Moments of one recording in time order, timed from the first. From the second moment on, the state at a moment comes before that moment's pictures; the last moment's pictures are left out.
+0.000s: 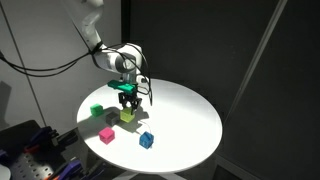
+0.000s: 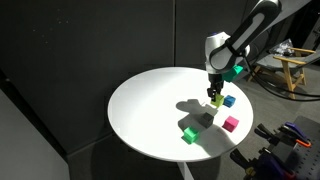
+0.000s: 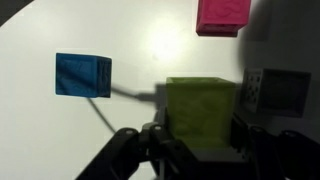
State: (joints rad) arm 0.01 0.45 -0.07 -2.16 -0.15 2.43 -0.04
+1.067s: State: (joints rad) arm 0.09 0.43 -0.02 -2.19 -0.16 2.43 -0.04
